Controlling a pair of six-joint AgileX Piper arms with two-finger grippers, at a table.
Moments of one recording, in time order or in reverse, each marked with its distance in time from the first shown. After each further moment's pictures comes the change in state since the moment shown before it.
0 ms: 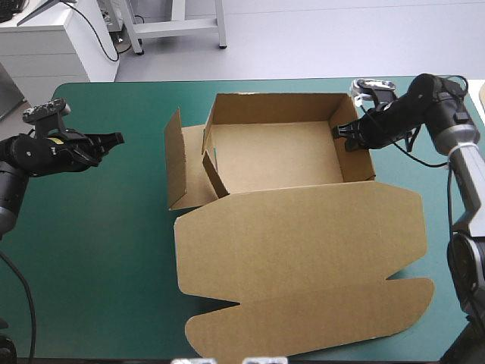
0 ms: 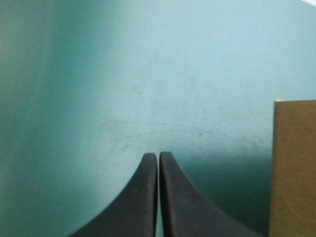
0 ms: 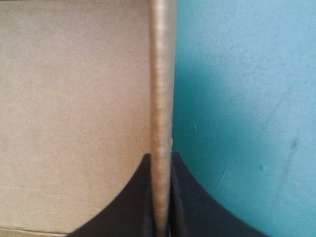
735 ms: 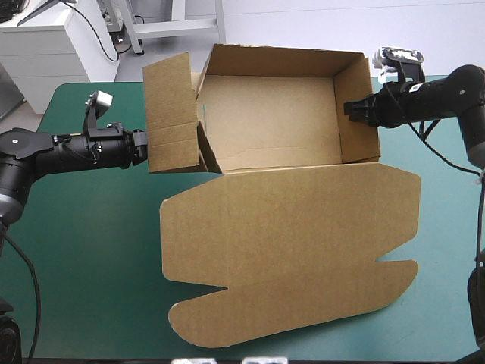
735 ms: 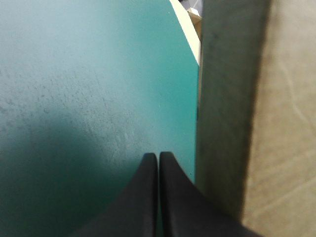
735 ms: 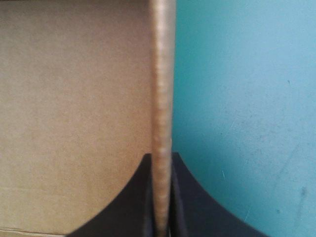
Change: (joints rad) left arm 0.010 0.058 0.000 -0.838 0.409 0.571; right arm -0.029 -0.165 0.000 0.133 -0.095 -0.051
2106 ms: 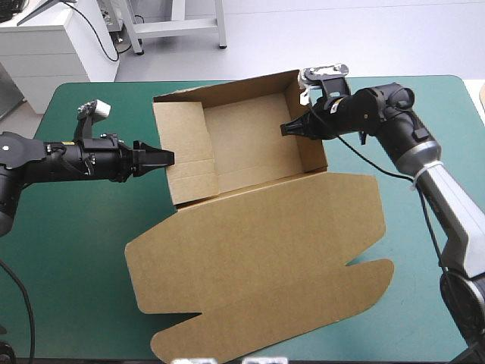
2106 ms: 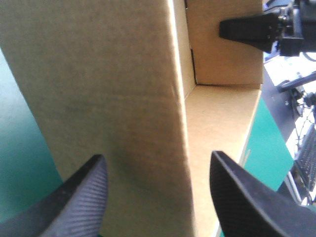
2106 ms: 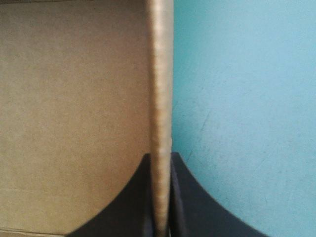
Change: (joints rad) left arm 0.001 -0.081 -0.001 0.199 0.025 -0.065; right arm 0.371 0.066 0.010 -0.366 -0.183 0.274
